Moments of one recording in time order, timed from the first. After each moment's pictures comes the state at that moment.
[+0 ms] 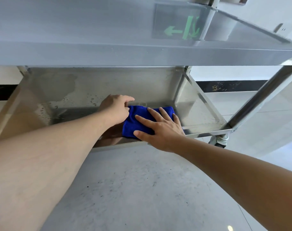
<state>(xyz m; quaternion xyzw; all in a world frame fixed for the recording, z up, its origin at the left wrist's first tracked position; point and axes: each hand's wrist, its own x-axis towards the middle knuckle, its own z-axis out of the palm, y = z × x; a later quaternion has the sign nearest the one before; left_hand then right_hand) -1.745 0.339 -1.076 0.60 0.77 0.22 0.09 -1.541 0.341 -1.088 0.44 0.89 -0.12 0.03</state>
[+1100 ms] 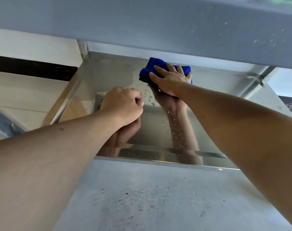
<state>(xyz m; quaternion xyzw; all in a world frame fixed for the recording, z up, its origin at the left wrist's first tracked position) -1.876 0.287 -1.094 0.55 0.80 0.23 -0.01 -1.785 0.491 -1.100 0.45 0.89 -0.06 -0.02</state>
